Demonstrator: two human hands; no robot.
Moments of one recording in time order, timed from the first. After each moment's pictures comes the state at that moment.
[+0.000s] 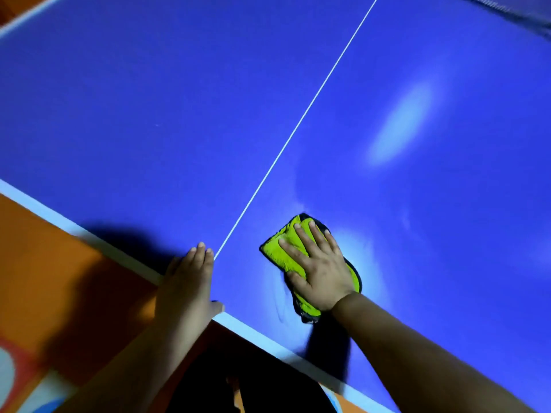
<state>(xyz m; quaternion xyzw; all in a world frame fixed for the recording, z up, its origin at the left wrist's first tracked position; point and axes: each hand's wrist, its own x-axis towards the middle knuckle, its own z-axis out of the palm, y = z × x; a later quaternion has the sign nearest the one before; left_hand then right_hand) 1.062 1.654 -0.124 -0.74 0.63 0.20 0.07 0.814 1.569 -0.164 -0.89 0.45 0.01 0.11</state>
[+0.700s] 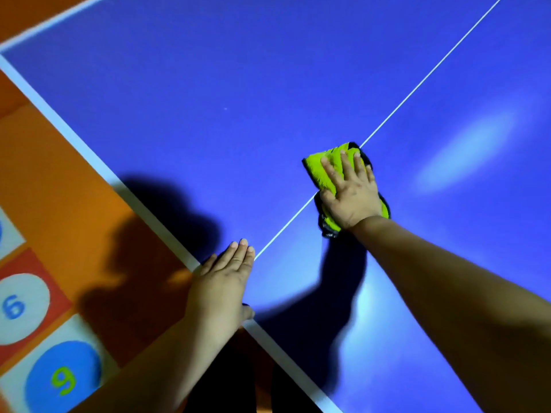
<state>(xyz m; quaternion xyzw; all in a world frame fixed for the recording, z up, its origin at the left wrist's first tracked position) 1.067 1.649 -0.128 -0.77 0.60 0.22 0.06 0.915 1.403 -0.171 -0.88 0.47 0.05 0.08</state>
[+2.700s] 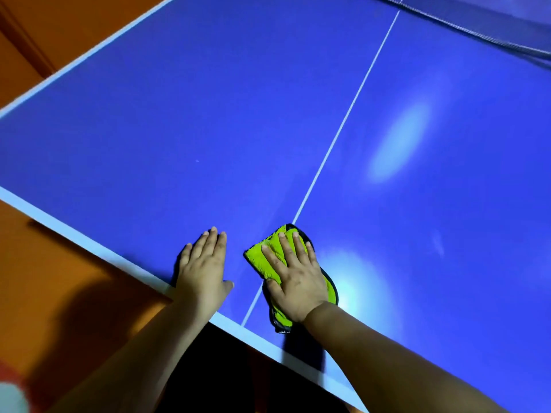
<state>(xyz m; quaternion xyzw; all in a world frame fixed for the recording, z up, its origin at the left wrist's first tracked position) 1.144 1.606 -0.124 -0.77 0.62 0.14 0.02 0.949 1.570 -0.161 -0.86 0.49 0.01 0.11</state>
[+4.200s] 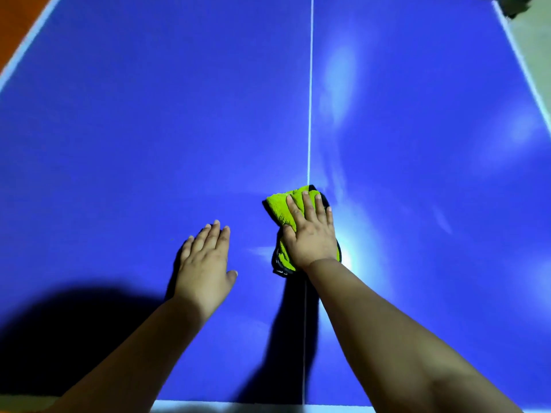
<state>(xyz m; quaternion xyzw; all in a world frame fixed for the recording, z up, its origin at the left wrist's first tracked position) 1.226 1.419 -0.110 -0.62 0.76 0.17 0.05 1.018 1.397 -0.148 -0.65 0.75 -0.01 0.15</state>
